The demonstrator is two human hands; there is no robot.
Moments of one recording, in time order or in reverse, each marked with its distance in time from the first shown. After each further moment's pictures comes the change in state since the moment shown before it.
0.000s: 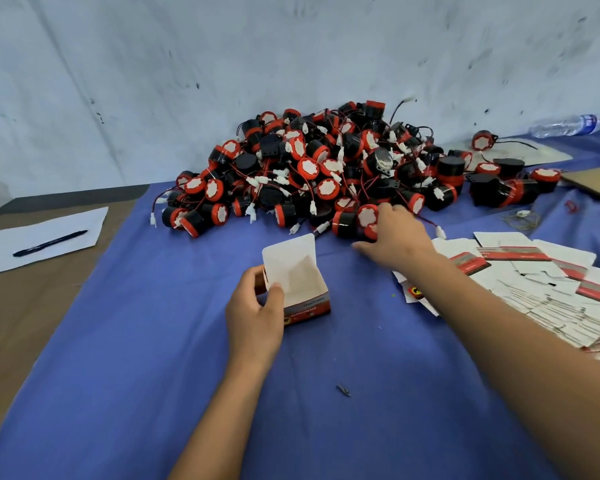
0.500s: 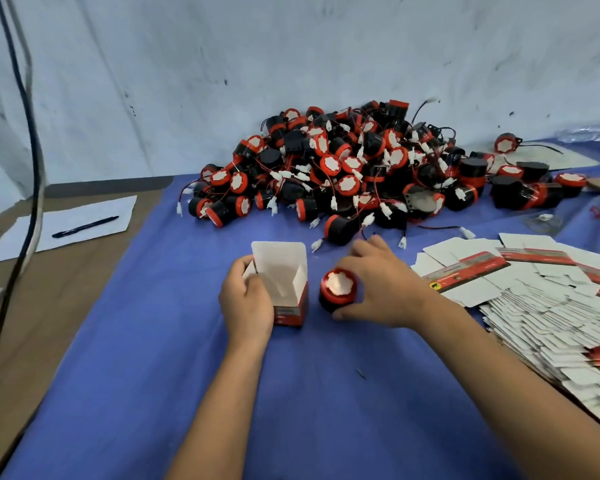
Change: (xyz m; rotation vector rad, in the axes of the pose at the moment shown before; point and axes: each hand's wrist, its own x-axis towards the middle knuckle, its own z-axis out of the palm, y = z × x) left_hand 0.015 -0.008 -0.028 -0.064 0.207 -0.118; right_hand -0.090 -0.049 -0.006 0.041 -0.176 -0.522
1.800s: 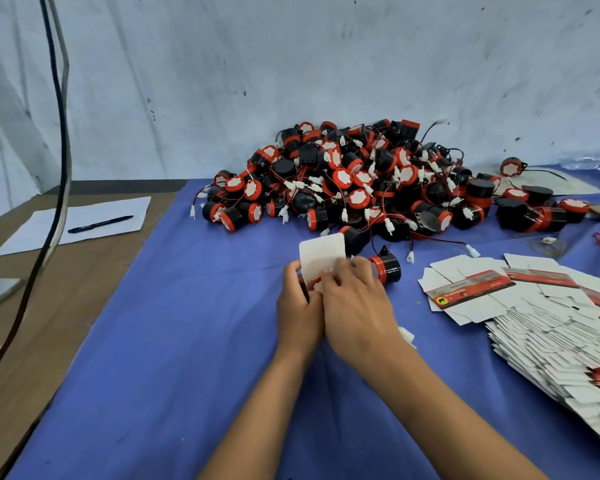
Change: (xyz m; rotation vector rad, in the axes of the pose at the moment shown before) left_hand -0.033 0.008 0.029 -0.166 -0.313 -0.013; right_hand -0.002 -0.092 0.014 -0.299 0.030 0.253
